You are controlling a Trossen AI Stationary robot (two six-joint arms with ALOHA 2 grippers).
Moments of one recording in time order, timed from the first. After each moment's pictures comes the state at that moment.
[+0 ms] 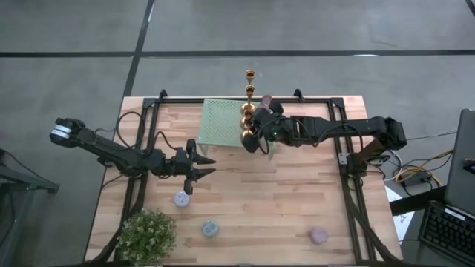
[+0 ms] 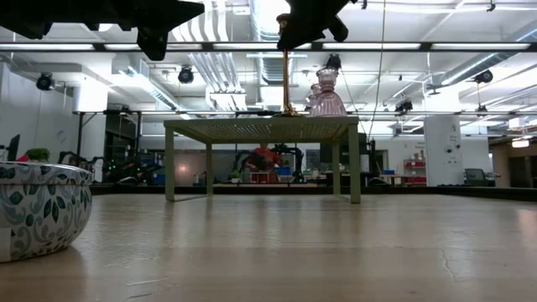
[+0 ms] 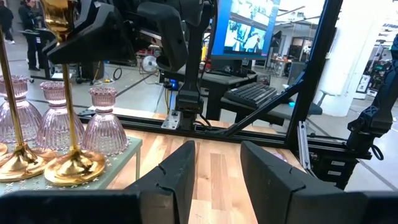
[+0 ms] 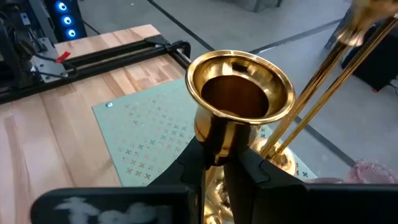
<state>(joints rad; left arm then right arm) -0.29 0.98 0.42 0.65 -0.31 -0.13 -0.03 1.56 1.40 -0.41 0.58 0.26</state>
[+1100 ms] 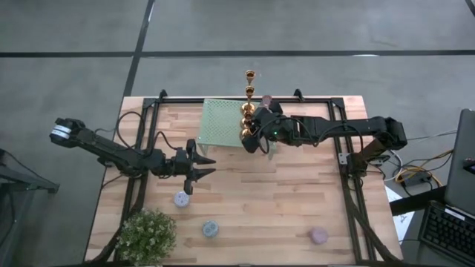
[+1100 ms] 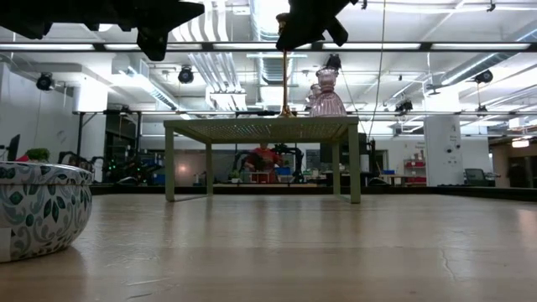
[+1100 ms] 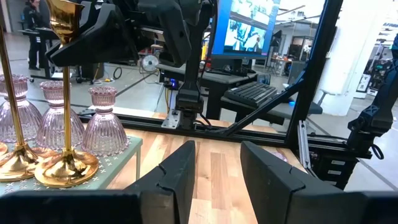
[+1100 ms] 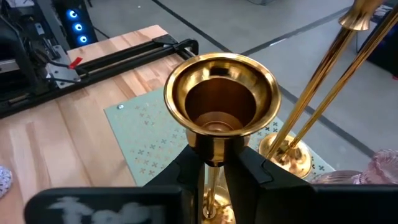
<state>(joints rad) -0.29 0.98 0.42 0.65 -0.31 -0.13 -0.03 1.56 1.39 -0.41 0.53 0.33</state>
